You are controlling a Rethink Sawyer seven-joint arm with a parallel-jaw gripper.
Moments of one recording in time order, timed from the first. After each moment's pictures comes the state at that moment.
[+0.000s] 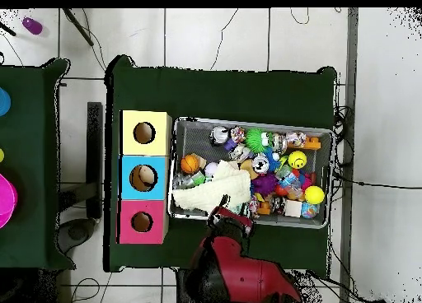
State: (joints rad) arm -0.11 -0.75 -0.32 2.11 -0.33 -0.32 2.15
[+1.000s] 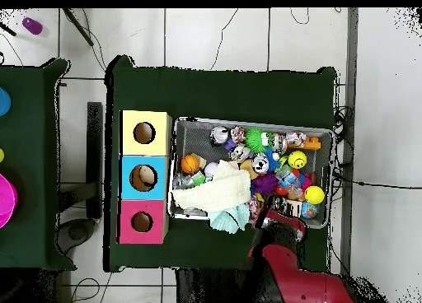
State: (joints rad) arm -0.41 -0.97 -0.21 2.07 -0.63 -0.20 2.15
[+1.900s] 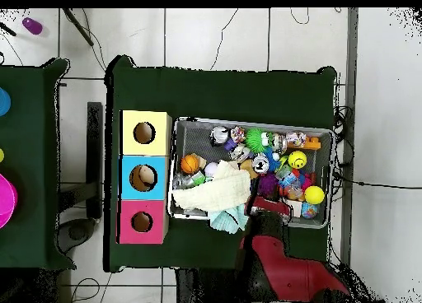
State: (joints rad) arm -0.32 -0.68 -0.33 2.01 -0.57 -0.67 2.15
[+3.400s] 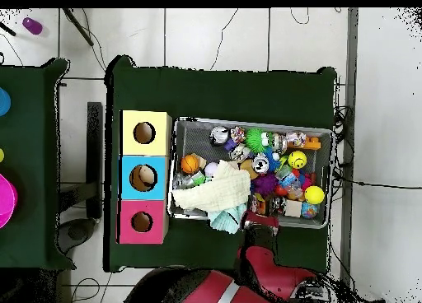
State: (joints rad) arm -0.28 -0.38 -0.43 2.00 -0.51 -0.91 2.15
